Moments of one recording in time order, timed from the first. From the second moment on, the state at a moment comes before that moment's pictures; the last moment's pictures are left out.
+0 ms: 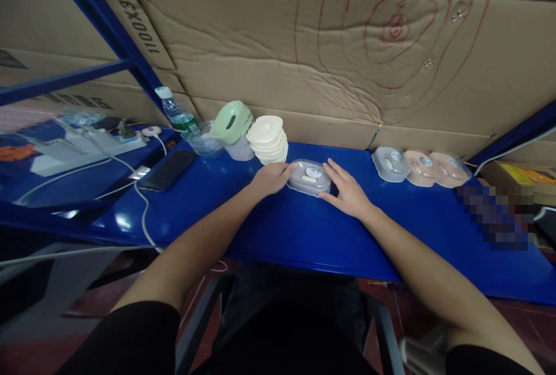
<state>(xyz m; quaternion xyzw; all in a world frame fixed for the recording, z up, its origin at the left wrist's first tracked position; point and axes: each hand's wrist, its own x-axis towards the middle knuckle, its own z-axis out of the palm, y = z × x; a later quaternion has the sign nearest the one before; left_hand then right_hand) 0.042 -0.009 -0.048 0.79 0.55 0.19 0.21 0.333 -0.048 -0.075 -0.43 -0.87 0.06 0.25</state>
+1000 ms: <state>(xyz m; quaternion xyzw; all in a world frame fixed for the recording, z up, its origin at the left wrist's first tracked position) -0.002 0.010 -0.028 0.68 0.66 0.32 0.07 0.360 -0.038 -0.075 -0.64 -0.74 -0.17 0.13</state>
